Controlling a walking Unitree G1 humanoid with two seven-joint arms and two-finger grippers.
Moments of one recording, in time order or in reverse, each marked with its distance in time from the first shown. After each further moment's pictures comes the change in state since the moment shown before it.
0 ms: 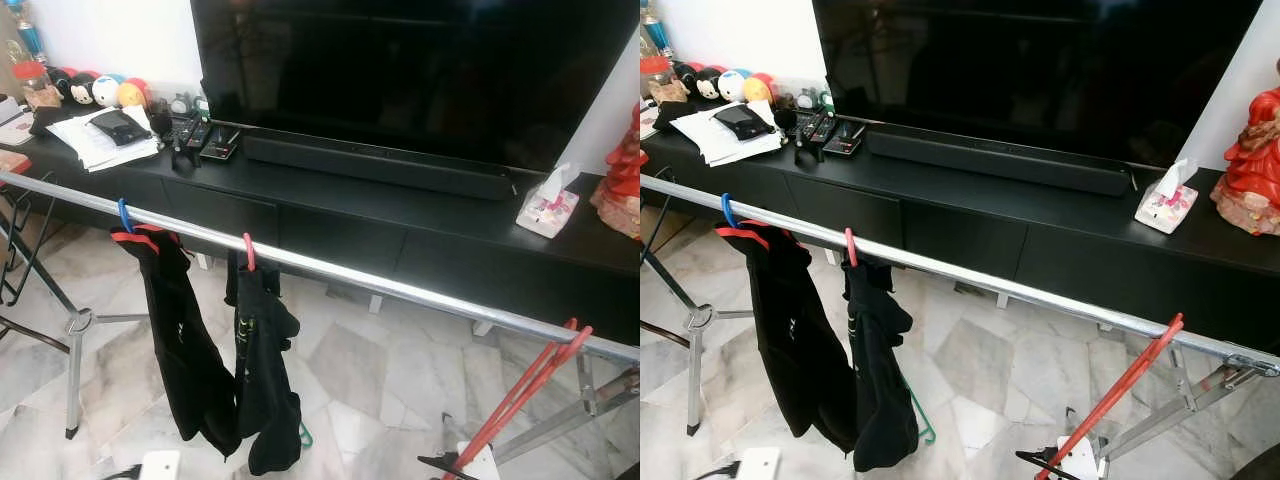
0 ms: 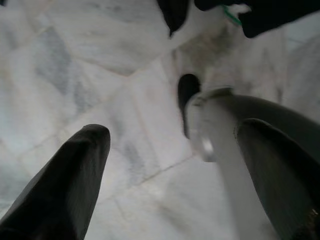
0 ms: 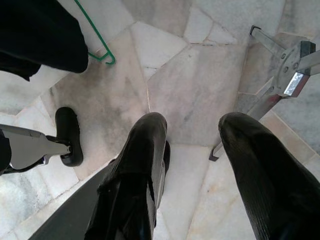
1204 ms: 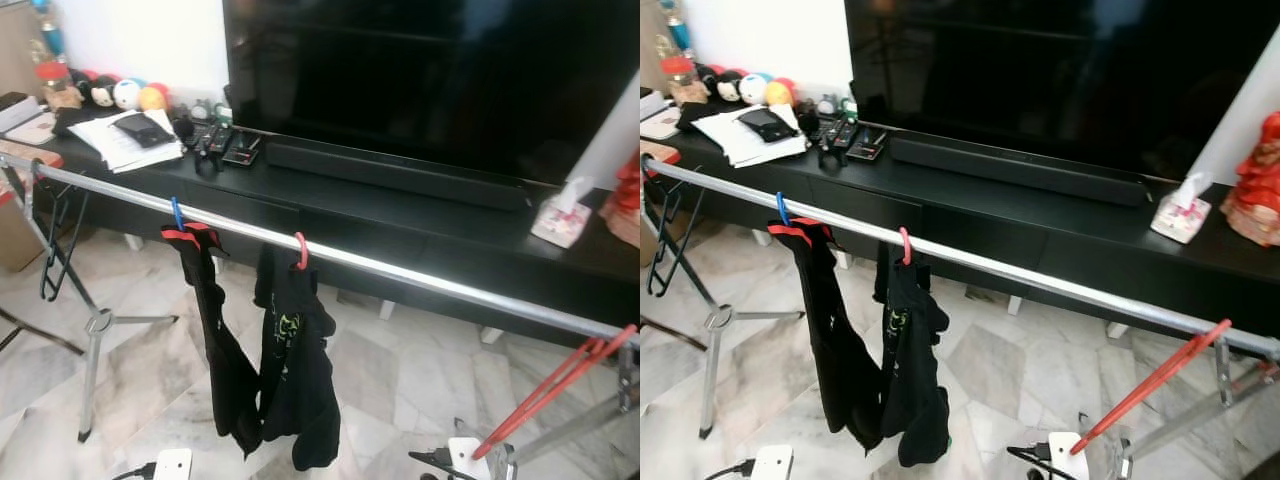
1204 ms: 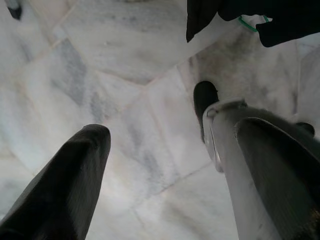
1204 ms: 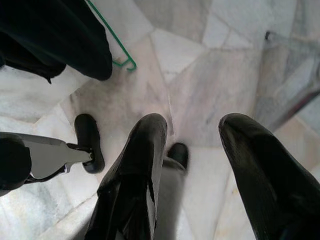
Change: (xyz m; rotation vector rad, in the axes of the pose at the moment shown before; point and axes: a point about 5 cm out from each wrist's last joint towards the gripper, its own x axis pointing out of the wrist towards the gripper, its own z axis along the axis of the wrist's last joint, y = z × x) left arm 0.000 0.005 0.002 -0.004 -0.004 0.010; right arm 0.004 0.016 0.003 -0.010 -0.004 -0.002
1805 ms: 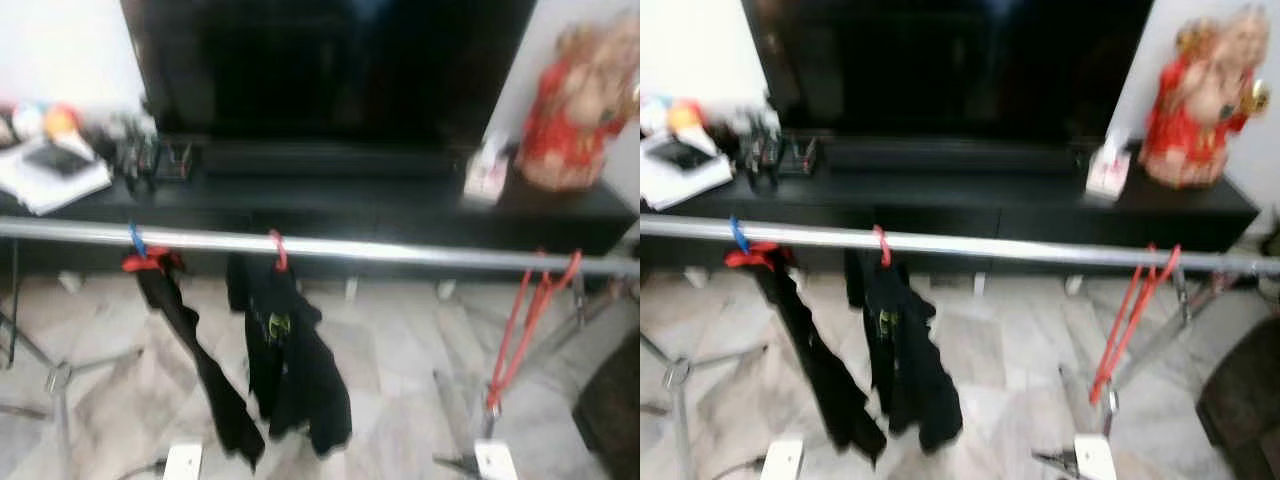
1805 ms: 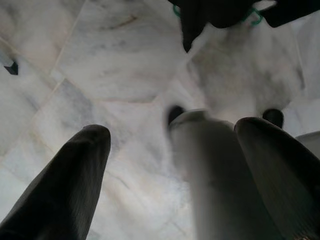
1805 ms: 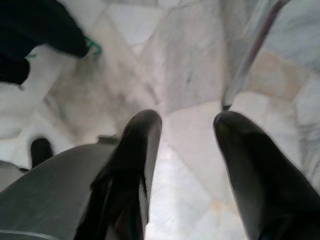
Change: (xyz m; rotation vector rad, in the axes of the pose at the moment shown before) left arm 0.001 -0.014 0.000 -0.010 -0.001 -0.041; right arm -0.007 -0.032 -0.007 0.025 0.042 -0.092
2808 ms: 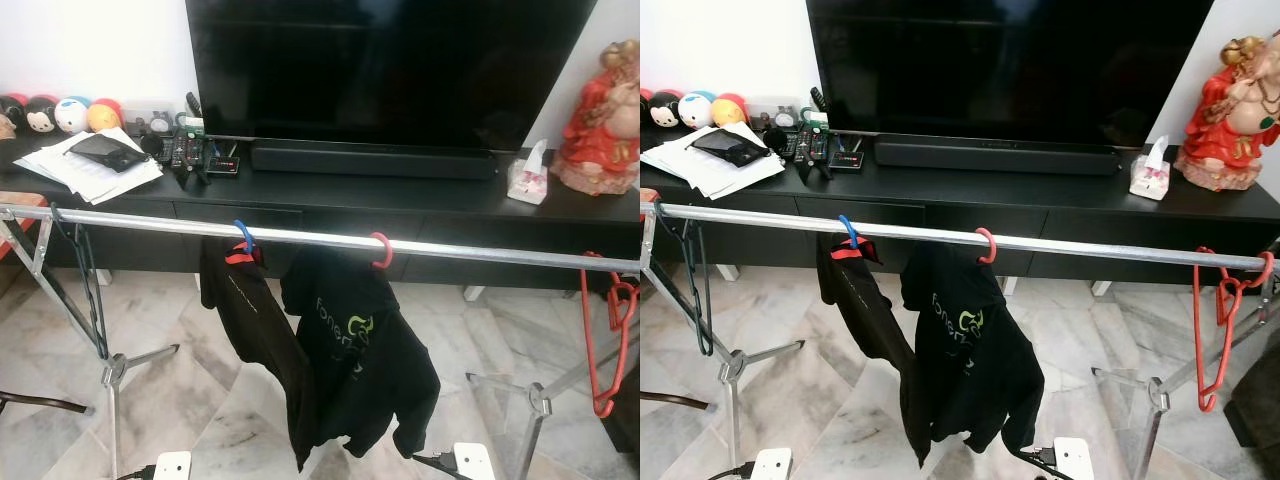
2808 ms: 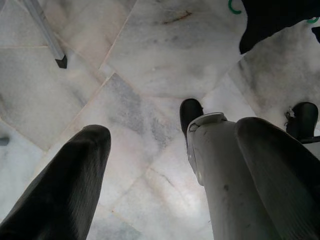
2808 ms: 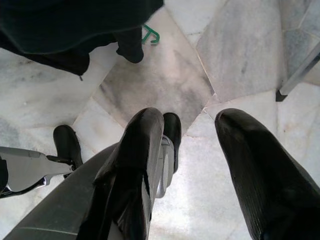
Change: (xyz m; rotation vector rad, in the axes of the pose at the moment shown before) left arm -0.001 0.010 -0.003 0.014 0.008 0.027; right arm 0.004 0.024 0.003 0.018 -0.009 0.035
